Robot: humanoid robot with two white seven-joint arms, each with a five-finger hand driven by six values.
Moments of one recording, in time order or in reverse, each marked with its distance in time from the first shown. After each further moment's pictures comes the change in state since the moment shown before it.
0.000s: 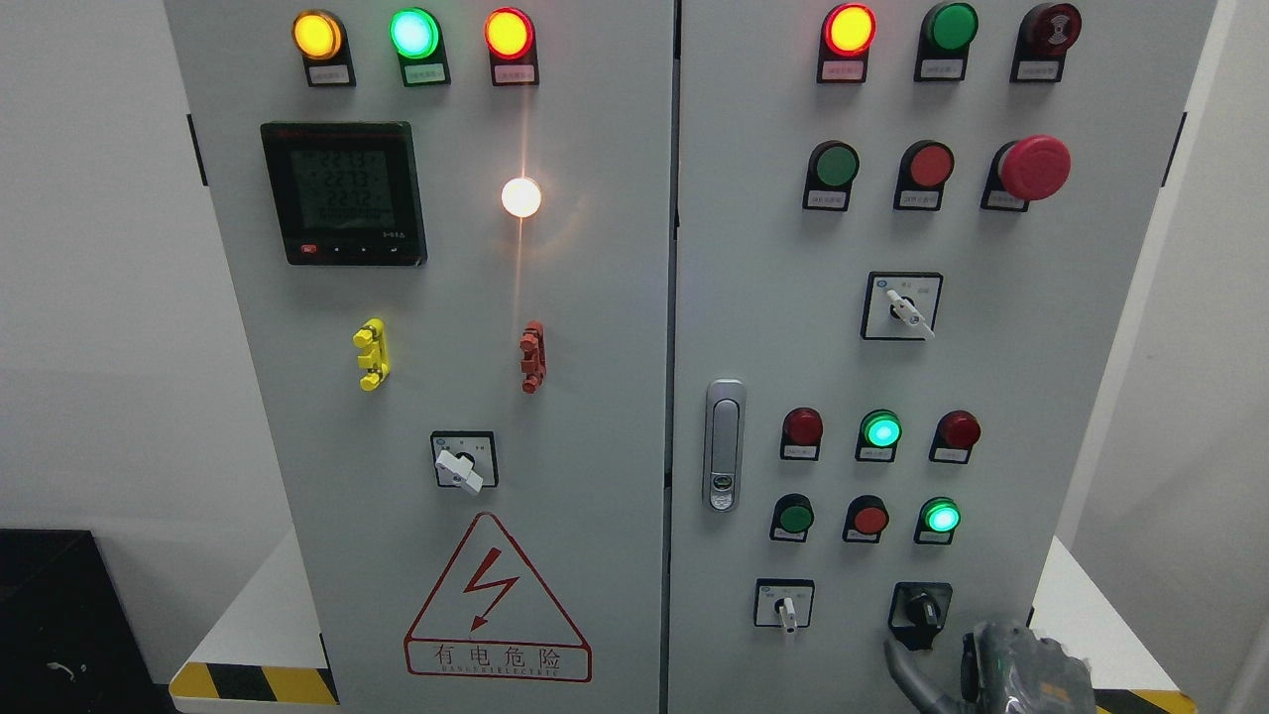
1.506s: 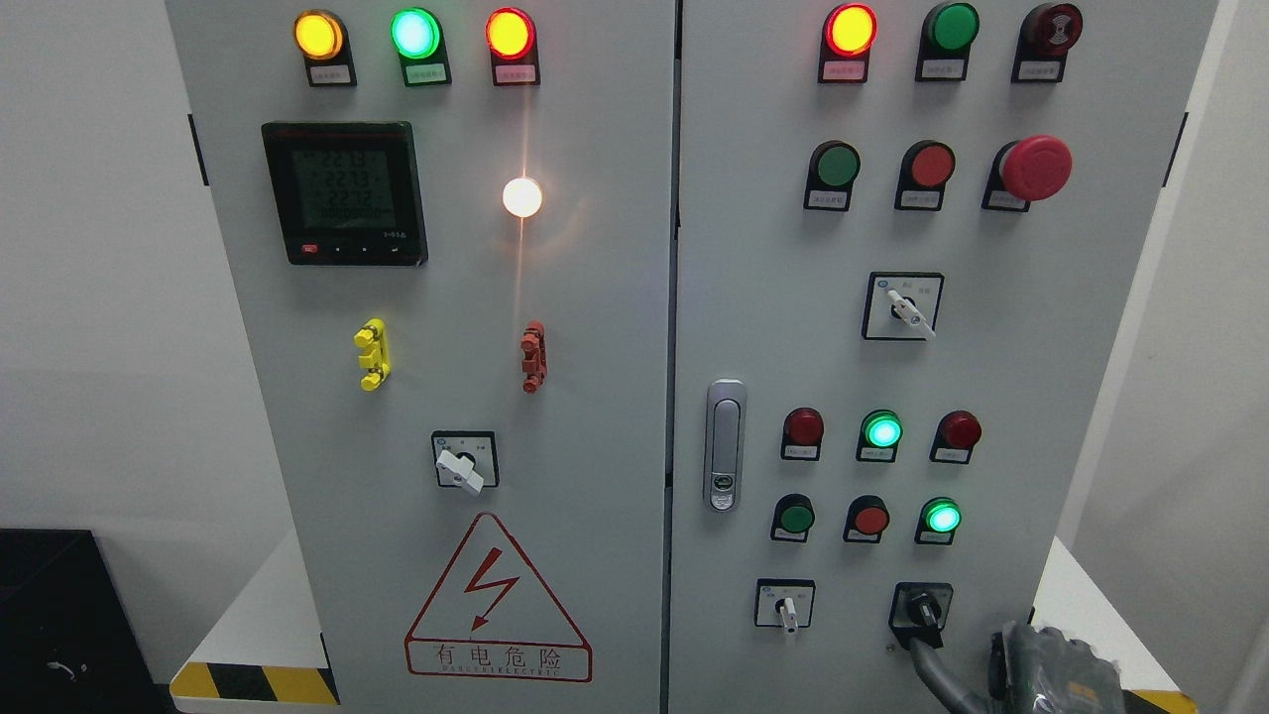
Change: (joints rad) left arm 0.000 0.000 0.000 0.000 0.000 0.000 -0.001; right arm -0.021 -0.016 -0.068 0.045 -0.010 -0.011 -0.018
